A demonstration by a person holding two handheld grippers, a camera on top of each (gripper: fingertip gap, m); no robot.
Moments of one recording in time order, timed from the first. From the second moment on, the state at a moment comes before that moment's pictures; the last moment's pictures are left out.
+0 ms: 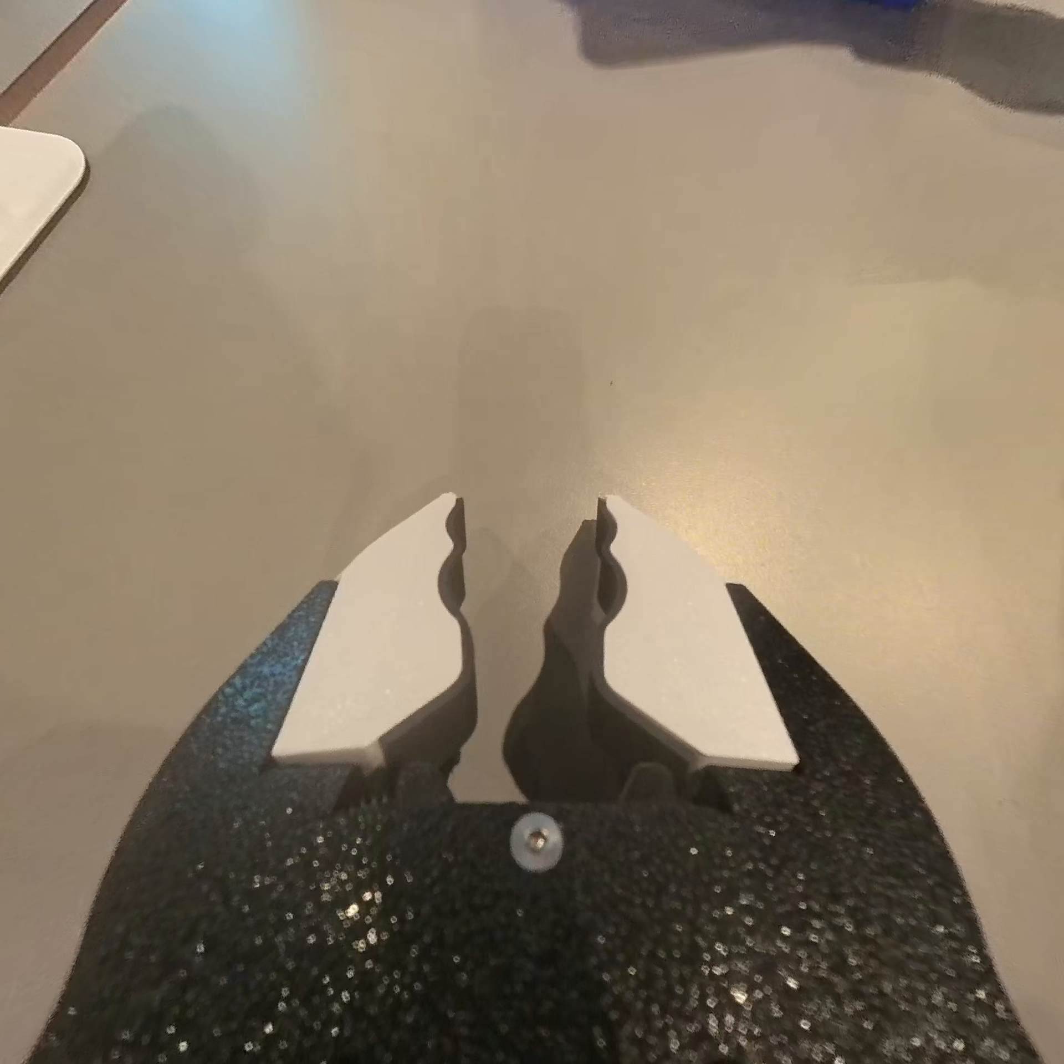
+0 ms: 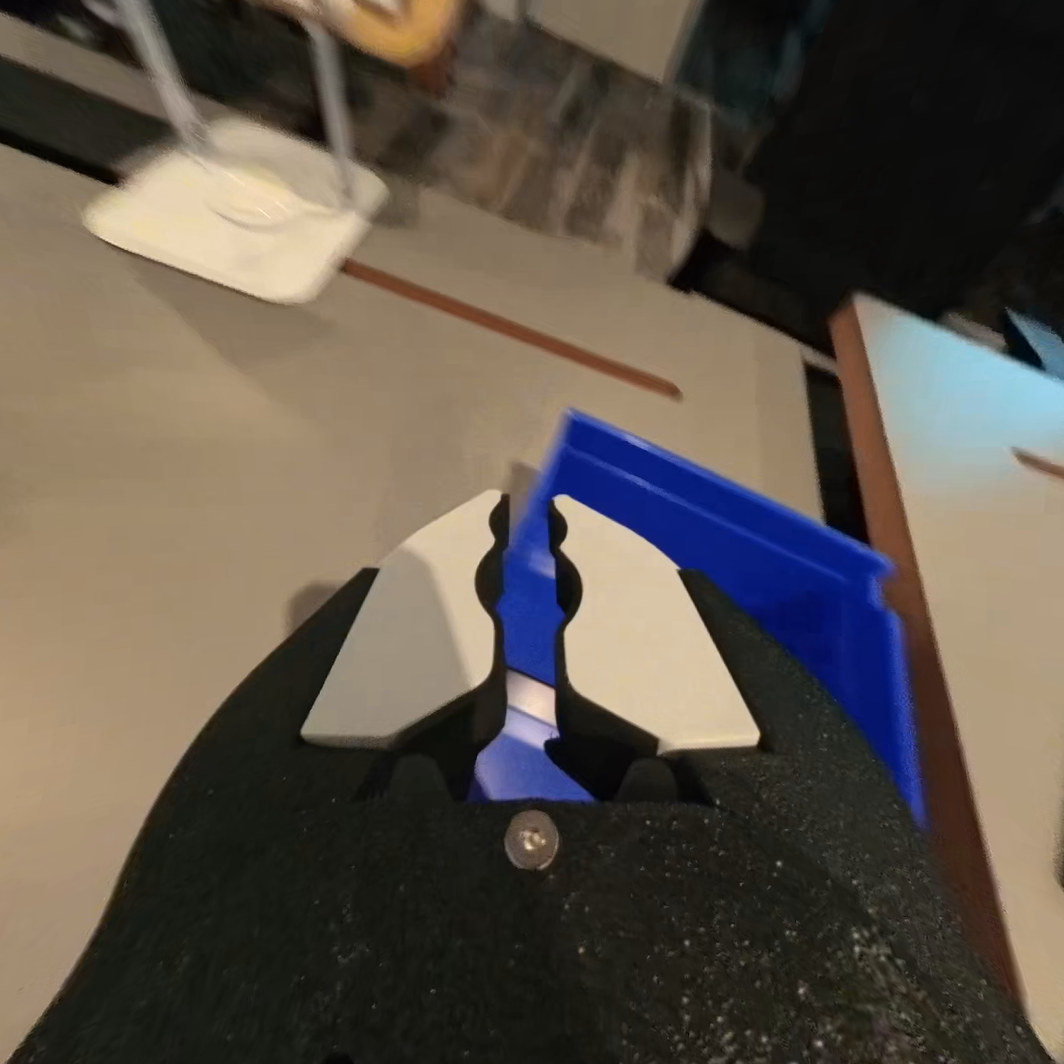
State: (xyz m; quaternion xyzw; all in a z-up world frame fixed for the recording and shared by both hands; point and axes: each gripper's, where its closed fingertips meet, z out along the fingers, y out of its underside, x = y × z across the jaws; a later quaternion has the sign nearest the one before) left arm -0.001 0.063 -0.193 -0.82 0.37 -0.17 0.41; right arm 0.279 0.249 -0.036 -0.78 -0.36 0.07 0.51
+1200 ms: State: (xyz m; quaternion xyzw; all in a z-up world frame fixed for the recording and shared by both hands) left arm -0.039 0.055 -0.074 -0.77 0.27 -0.25 0.52; right arm 0.024 0.133 -0.129 -0.59 -0.50 0.31 0.55
